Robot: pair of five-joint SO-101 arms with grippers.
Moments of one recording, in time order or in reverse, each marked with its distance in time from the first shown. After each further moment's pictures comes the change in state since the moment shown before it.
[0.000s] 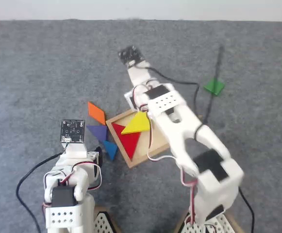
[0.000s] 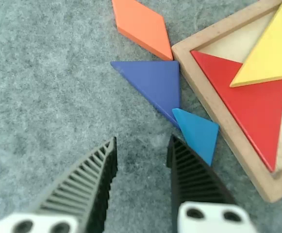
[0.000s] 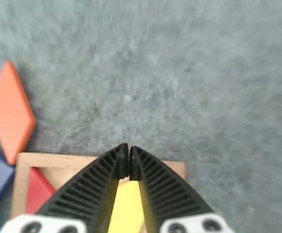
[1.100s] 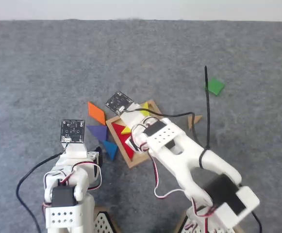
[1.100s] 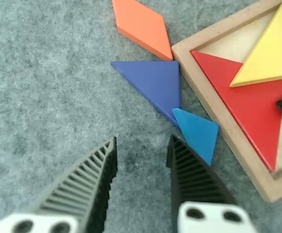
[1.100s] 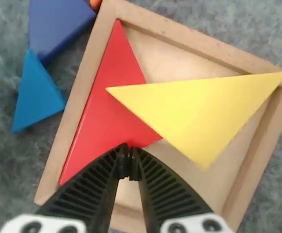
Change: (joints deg) left arm 0.0 0.0 0.0 0.0 0.0; right arm -9.7 -11.6 29.2 -3.9 7.6
